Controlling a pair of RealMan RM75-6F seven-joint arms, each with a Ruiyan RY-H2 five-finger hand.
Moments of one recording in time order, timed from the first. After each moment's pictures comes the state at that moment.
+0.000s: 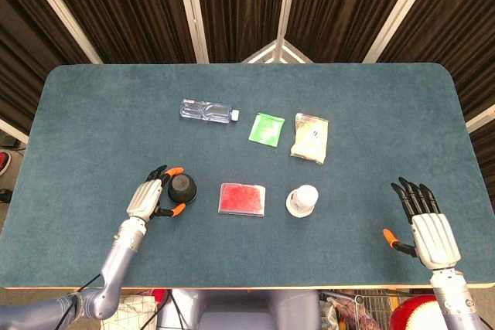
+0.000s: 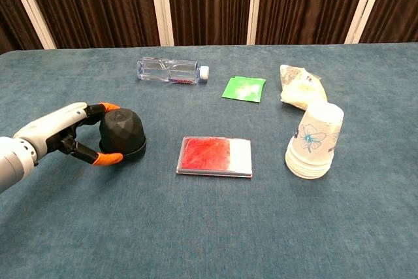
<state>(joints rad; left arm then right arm) -0.51 -1.74 -0.17 -1.38 1.13 1.05 -0.02 0.13 -1.24 0.03 -1.53 -1.60 1.48 0.10</state>
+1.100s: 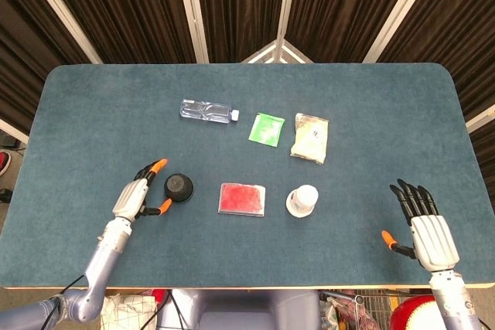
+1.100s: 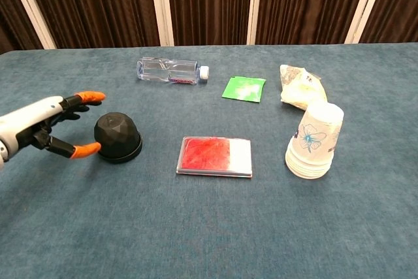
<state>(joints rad) -0.46 -1.66 -0.16 -1.38 1.23 1.06 -0.18 0.12 -1.24 0.02 -1.53 -1.61 1.49 0.11</state>
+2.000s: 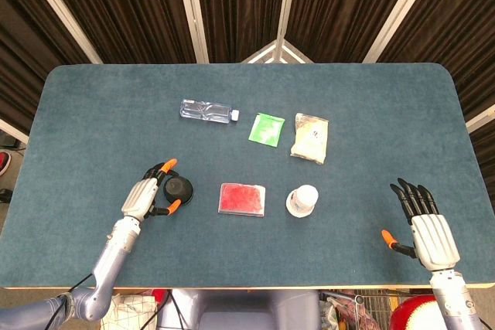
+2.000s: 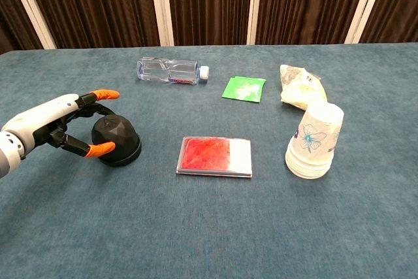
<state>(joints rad) -0.49 -1.68 -0.17 -1.41 1.21 1.05 -0.10 0.12 -1.23 0.02 -1.54 -1.61 1.49 0.12</state>
